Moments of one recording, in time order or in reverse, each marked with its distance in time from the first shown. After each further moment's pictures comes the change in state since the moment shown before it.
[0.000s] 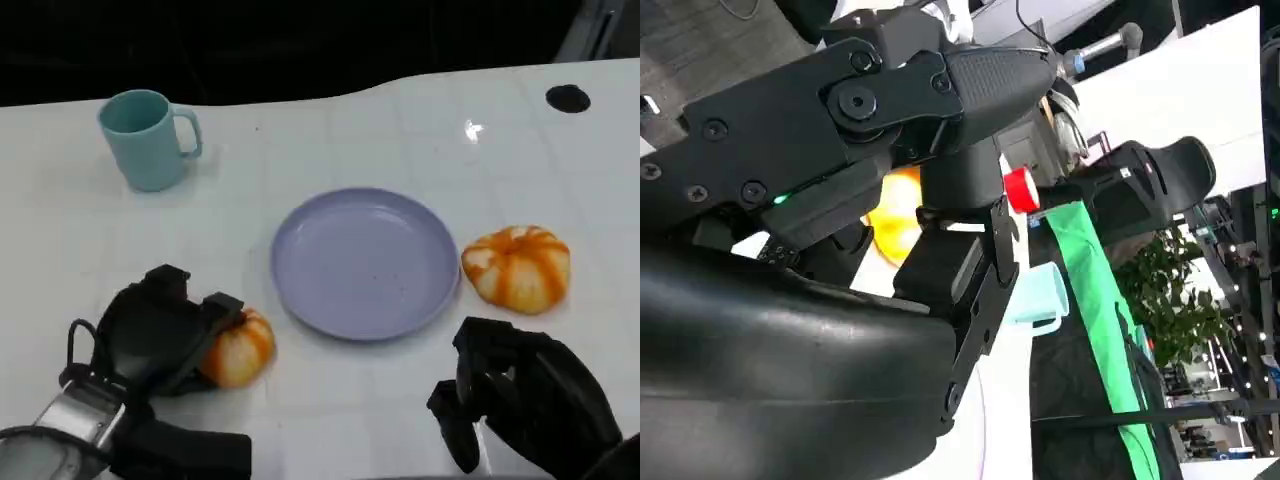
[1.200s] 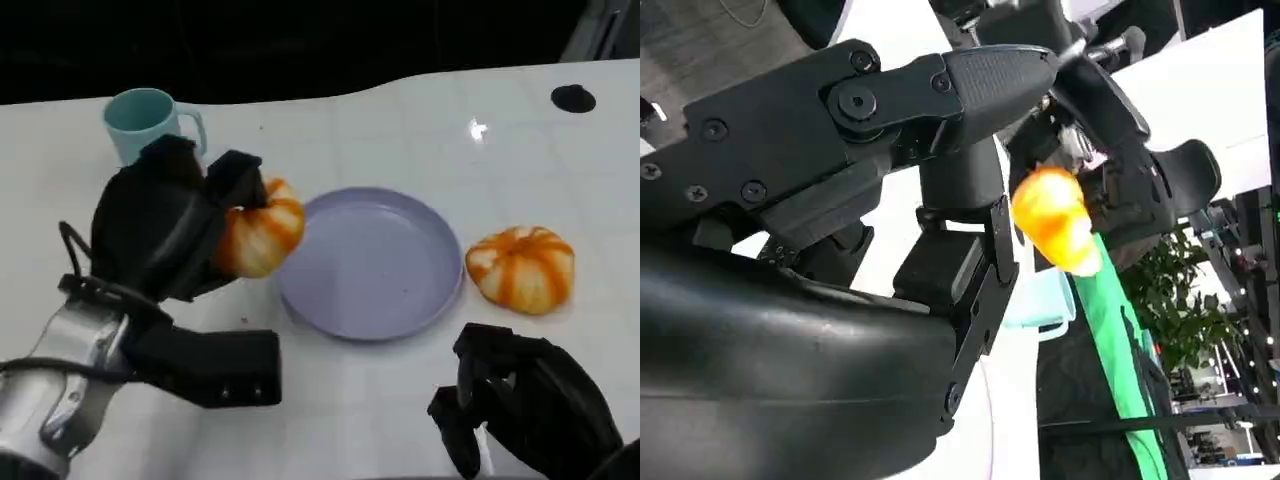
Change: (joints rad) left arm -0.098 -0.075 0.173 -0.243 -0.115 -0.047 -0.029; right arm 0.012 0.000 -0.002 0.008 -0.001 -0.003 0.013
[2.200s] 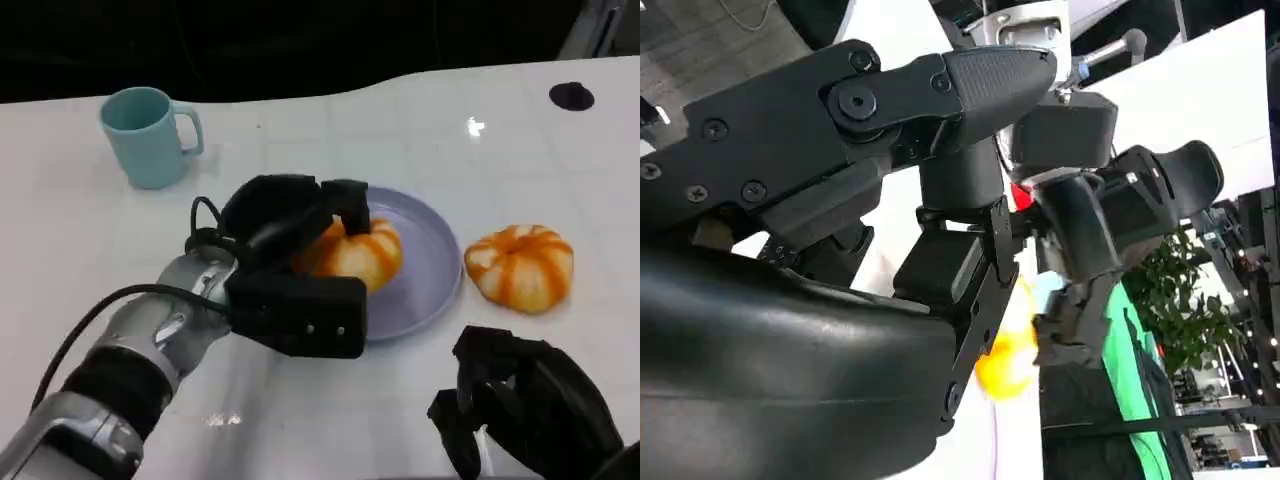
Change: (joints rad) left arm -0.318 -0.222 -0.138 0.551 -0.186 -0.143 -0.245; right arm 0.007 -0.003 0.005 -0.010 0.001 0.001 0.001
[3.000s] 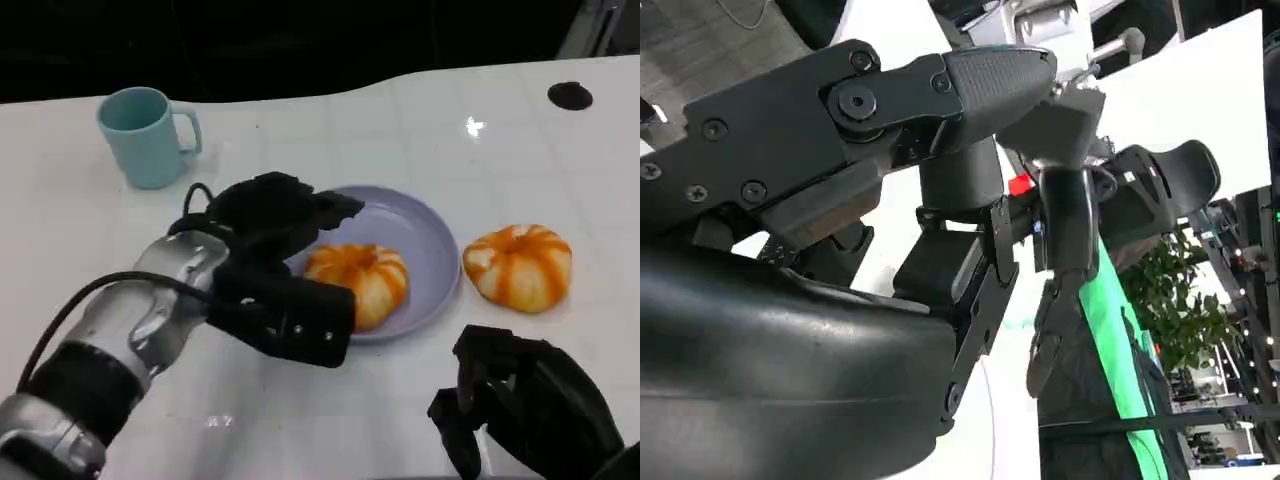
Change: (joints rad) left arm 0.044 0.122 -0.054 -0.242 0.021 0.133 -0.268; right arm 0.002 0.001 -0.001 -0.003 0.001 -0.002 0.001
